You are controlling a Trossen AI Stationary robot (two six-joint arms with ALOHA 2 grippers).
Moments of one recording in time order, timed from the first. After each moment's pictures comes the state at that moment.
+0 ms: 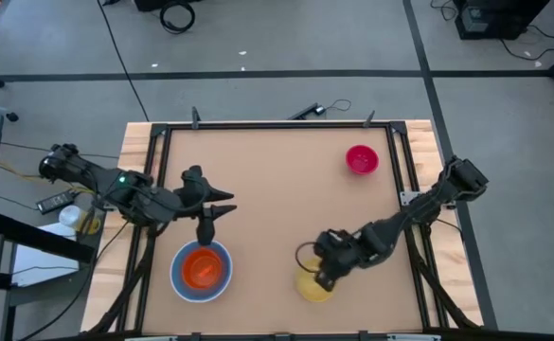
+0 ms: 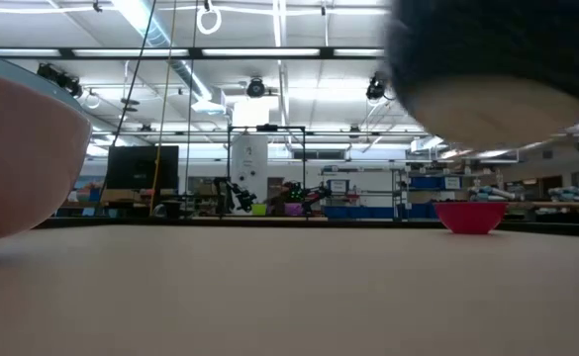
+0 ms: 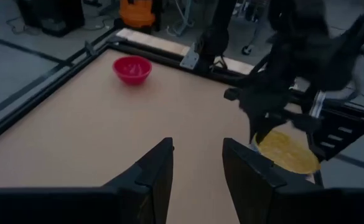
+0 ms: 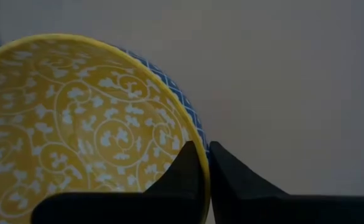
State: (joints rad) left arm -0.44 1.09 1.20 -0.59 -0.61 -0.50; right arm 0.53 1.63 1.12 -0.62 0.14 1.14
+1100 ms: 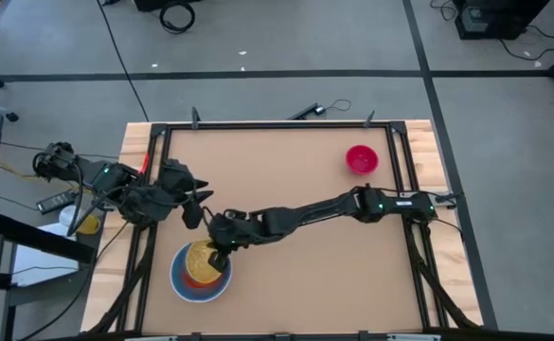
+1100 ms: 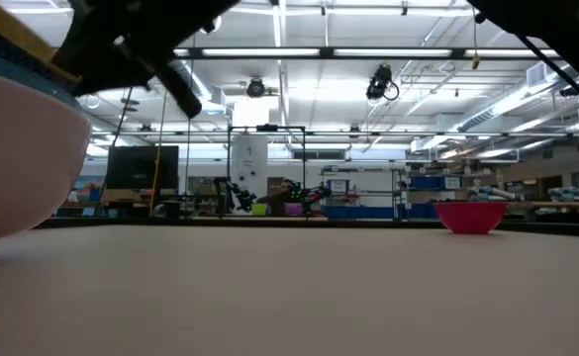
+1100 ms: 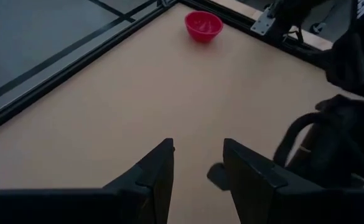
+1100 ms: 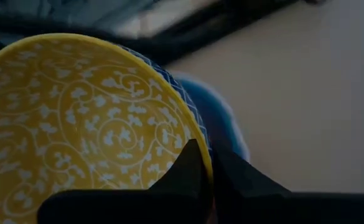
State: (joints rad) left arm -0.44 0.99 1.20 -1.00 -0.72 -0.81; right arm 0.20 2.50 2.32 -0.47 0.09 0.60
